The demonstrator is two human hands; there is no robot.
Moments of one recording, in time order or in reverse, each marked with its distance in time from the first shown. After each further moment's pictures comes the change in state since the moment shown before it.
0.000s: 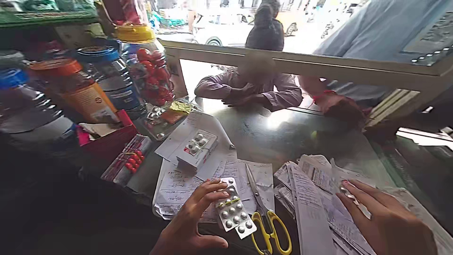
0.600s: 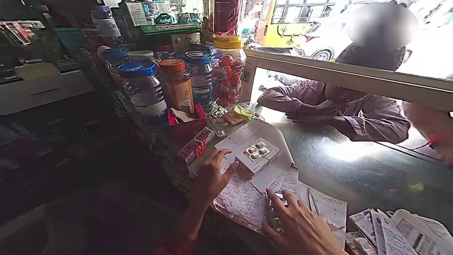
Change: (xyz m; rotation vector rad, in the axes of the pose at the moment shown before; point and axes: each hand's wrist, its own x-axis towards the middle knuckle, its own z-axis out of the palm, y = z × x) left_hand 0.006 -0.025 -0.068 0.580 0.540 -0.495; right_hand 0.060 -0.207 0.050 0.040 -0.770 -0.380
